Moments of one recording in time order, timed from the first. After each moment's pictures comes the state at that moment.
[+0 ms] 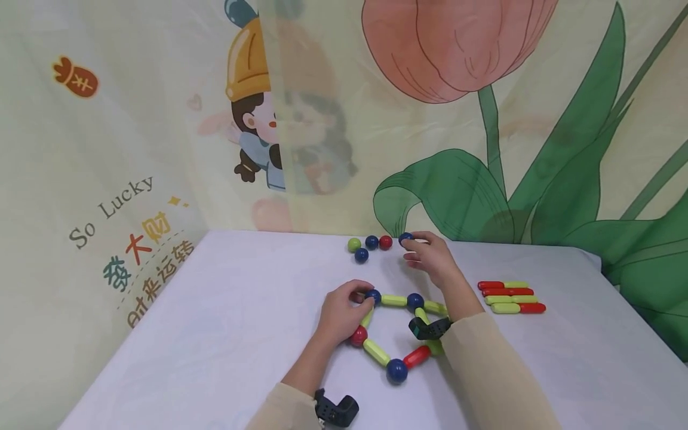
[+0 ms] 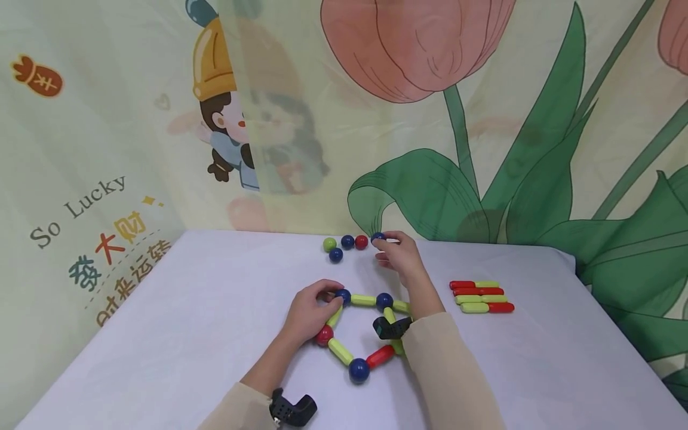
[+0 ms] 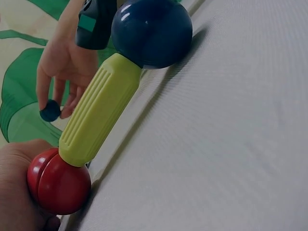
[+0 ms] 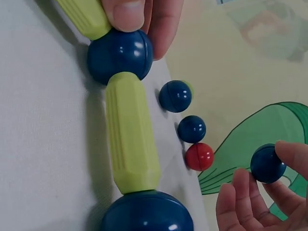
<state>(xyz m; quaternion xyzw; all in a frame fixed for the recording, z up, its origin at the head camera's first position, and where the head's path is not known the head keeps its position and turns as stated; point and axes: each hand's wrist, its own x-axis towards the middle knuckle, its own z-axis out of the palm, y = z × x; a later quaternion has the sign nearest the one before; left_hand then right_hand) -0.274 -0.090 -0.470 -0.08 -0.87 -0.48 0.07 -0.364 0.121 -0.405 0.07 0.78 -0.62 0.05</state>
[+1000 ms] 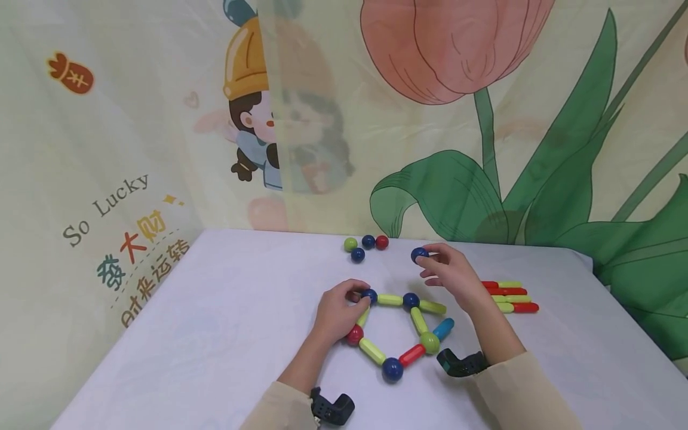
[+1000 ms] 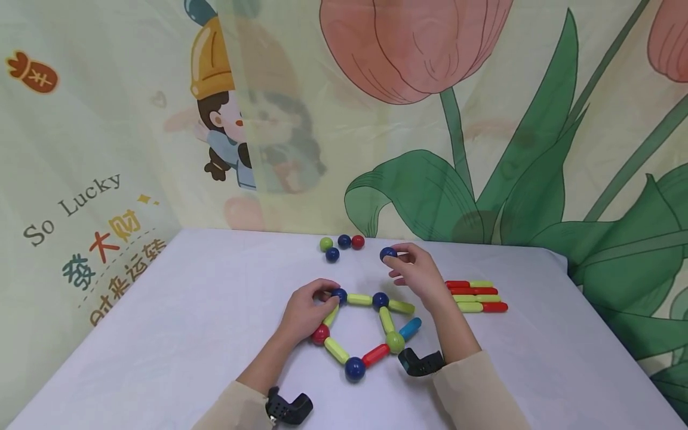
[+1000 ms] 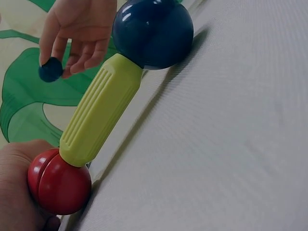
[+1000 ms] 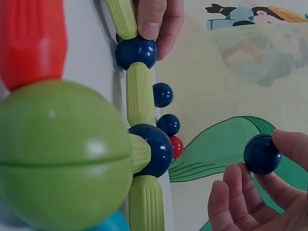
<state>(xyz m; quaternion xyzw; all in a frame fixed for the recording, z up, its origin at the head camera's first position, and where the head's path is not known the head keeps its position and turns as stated) -0.274 -0.091 -0.470 -0.08 -0.86 -0.49 0.06 -0.304 0.154 -0.393 -0.02 0.84 -0.54 0.02</state>
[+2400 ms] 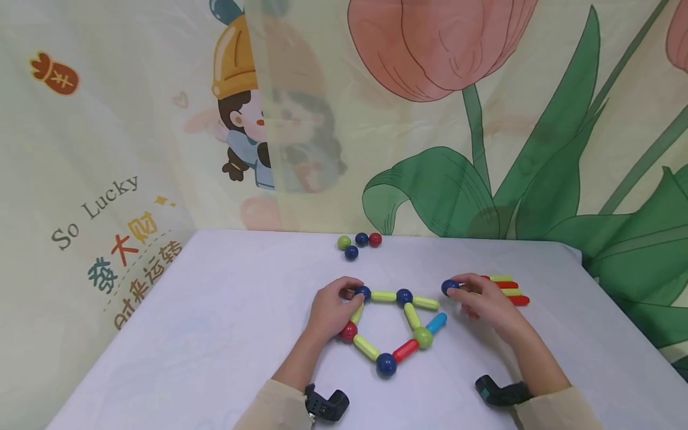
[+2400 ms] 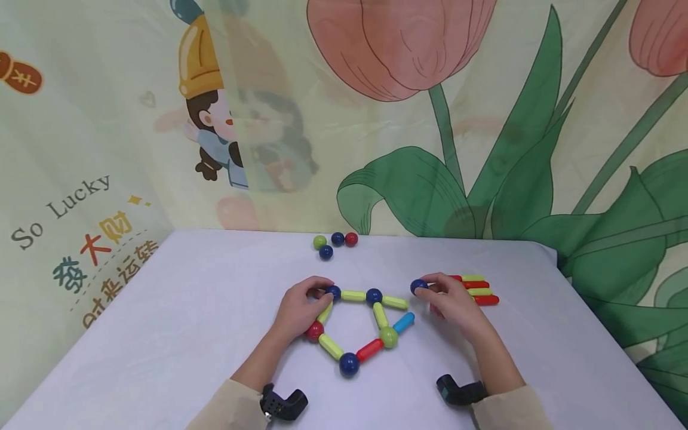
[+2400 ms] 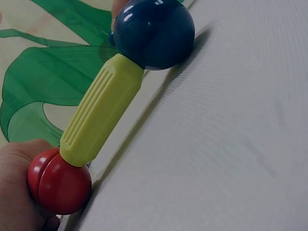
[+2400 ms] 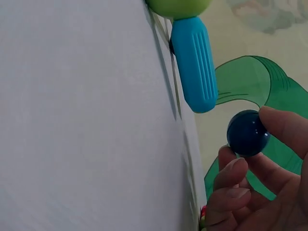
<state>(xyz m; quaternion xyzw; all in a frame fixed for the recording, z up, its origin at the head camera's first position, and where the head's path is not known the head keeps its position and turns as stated) -0.273 -0.089 -0.469 -0.07 -0.87 -0.48 0.06 -0.261 0.226 -0.428 0.04 0.89 -0.45 0.06</state>
